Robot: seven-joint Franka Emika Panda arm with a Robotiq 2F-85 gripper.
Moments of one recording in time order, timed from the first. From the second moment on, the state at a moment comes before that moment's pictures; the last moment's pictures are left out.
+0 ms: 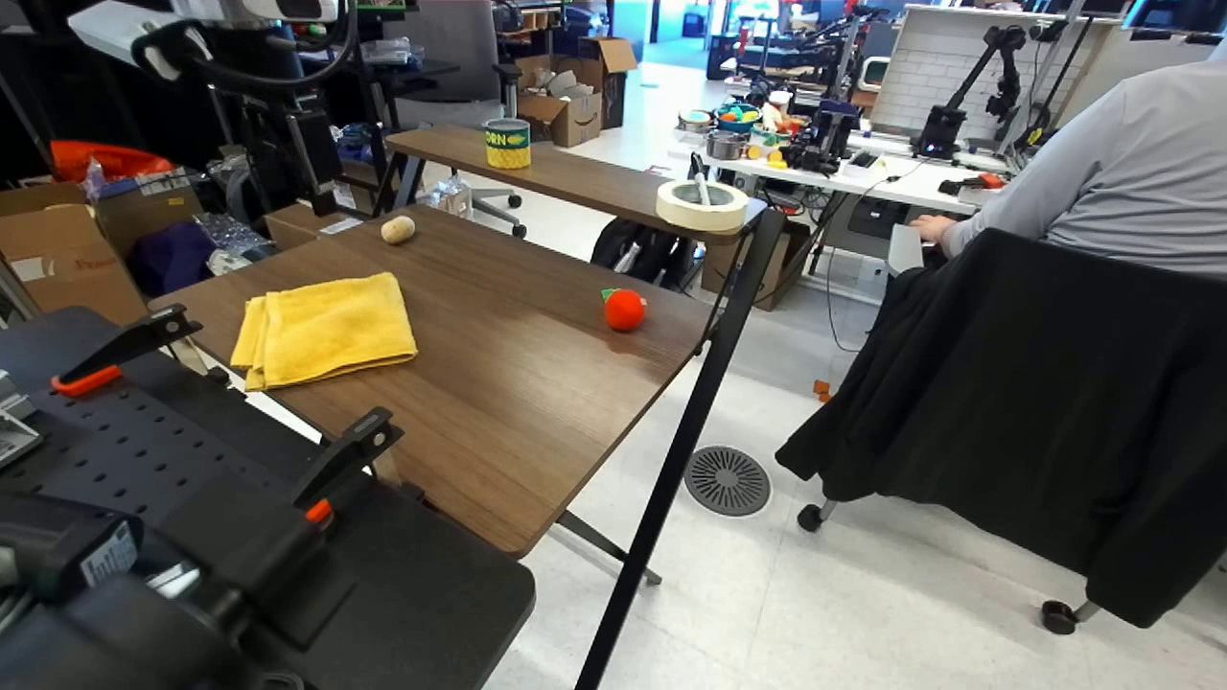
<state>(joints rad) 0.29 0.30 0.00 -2.35 0.05 2.69 0.29</state>
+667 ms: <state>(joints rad) 0.26 0.64 0.00 -2.13 0.05 2.65 0.46</state>
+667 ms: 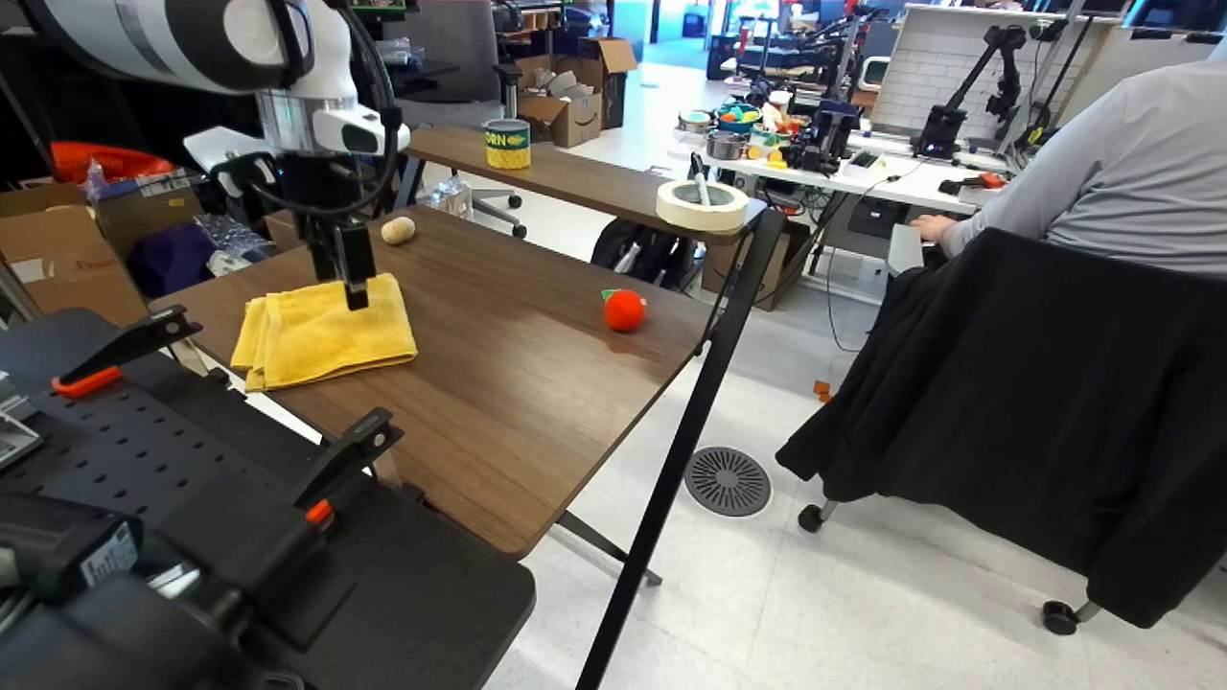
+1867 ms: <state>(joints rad) 0.23 0.92 -0.15 -1.86 0.11 2.79 0.57</state>
